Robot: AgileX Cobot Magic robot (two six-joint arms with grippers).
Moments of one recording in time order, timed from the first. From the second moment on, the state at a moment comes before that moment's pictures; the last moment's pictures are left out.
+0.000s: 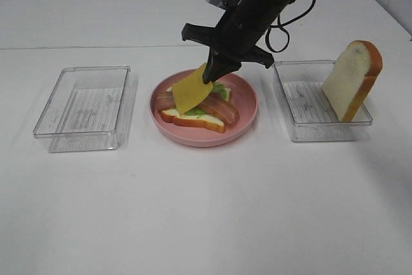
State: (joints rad) left arm -0.31 0.00 -0.50 -0.01 1.05 0.04; right arm 0.40 2.30 -1.88 0.48 0.92 0.06
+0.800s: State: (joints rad) left arm -0.31 0.00 -0.50 -0.01 1.05 0.04; right arm 0.38 2.13 -1.88 0.24 1.01 0.11
